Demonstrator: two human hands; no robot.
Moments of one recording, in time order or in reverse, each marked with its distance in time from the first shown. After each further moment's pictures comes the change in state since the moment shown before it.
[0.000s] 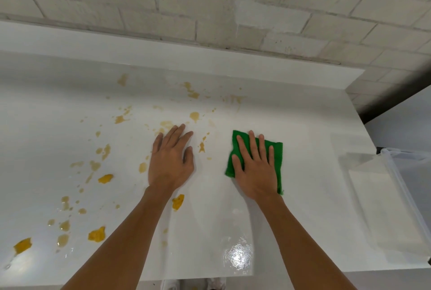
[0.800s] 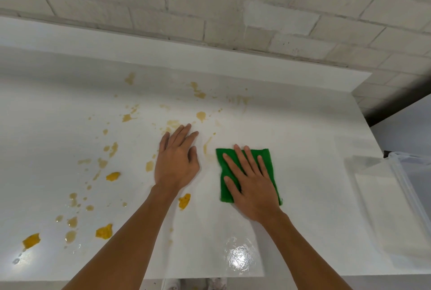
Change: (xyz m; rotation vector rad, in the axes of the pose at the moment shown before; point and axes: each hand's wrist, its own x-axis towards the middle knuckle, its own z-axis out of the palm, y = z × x) left_hand -0.001 -0.003 0.001 -0.034 0.002 -0.005; right_hand -0.039 -0.014 0.002 -0.022 -0.026 -0.286
